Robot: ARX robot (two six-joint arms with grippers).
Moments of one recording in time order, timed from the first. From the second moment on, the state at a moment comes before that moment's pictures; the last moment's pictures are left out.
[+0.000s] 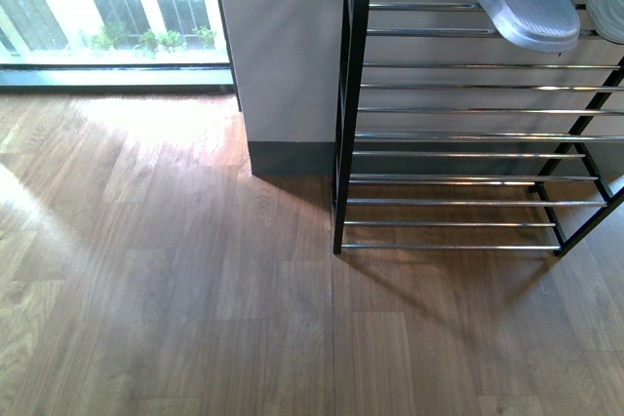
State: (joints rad) left arm -0.17 1.21 0.39 0.59 -0.65 0.10; right arm 0.00 0.96 0.10 0.85 0.00 -0.01
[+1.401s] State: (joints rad) left arm -0.17 1.21 0.39 0.59 -0.66 0.10; right arm 0.00 0.22 0.02 0.22 0.00 -0.01
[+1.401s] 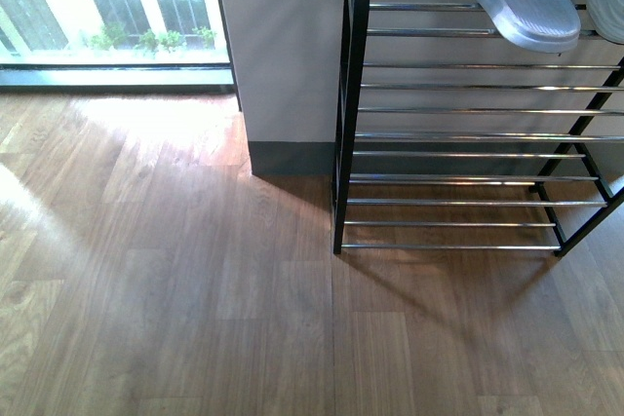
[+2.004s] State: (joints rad) left arm -0.17 1.21 0.39 0.59 -0.66 0.10; right arm 0.00 0.01 0.02 0.00 0.00 -0.01
